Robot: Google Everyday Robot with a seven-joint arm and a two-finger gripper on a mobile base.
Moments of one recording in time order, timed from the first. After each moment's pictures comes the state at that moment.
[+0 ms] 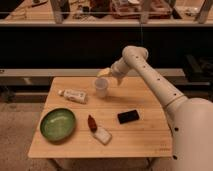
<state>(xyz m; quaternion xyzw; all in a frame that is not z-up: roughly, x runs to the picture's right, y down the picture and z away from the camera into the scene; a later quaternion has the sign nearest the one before) 0.034 -0.056 0.877 -0.01 -0.31 -0.59 0.75</state>
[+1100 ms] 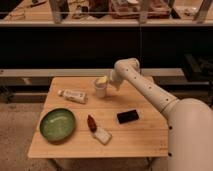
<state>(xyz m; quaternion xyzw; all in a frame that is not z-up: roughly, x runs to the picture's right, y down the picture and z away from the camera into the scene) 0.028 -0.026 0.937 -0.02 -0.25 -0.59 0.76</state>
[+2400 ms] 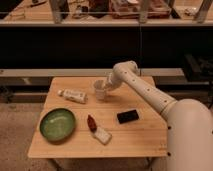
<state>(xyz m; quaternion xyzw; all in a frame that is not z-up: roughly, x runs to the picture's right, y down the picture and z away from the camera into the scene) 0.023 -0.009 0.947 -0.01 -0.26 -0.62 0.74</state>
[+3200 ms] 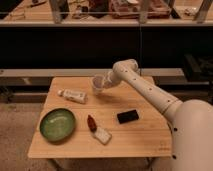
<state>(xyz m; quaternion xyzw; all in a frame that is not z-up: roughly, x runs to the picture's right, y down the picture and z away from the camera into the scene) -0.002 -0.026 0.911 0.03 -0.26 -0.63 0.73</state>
